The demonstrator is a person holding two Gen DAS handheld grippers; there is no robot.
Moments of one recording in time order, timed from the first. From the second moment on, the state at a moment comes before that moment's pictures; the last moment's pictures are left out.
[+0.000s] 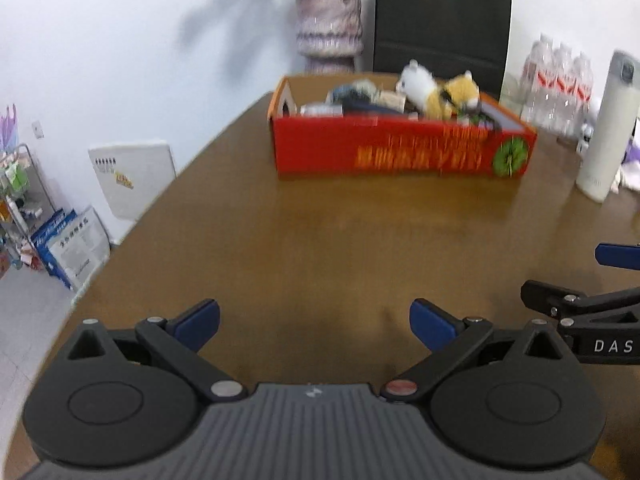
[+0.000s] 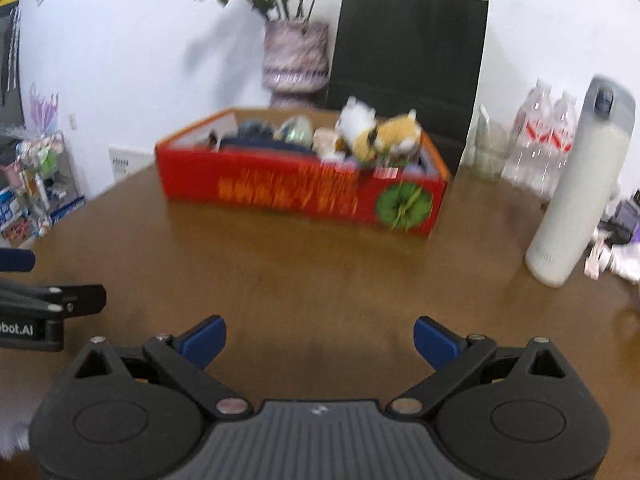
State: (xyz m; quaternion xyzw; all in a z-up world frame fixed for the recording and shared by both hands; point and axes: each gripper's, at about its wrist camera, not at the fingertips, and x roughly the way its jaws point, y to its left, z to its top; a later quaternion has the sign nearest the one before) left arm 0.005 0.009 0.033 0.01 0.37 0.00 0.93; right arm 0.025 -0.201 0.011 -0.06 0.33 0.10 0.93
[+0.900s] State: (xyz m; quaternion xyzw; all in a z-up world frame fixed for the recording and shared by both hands) left arm -0.018 0.007 0.003 0.00 0.34 0.00 0.94; right arm -0.012 -0.199 -0.014 -0.02 0.34 0.08 0.94
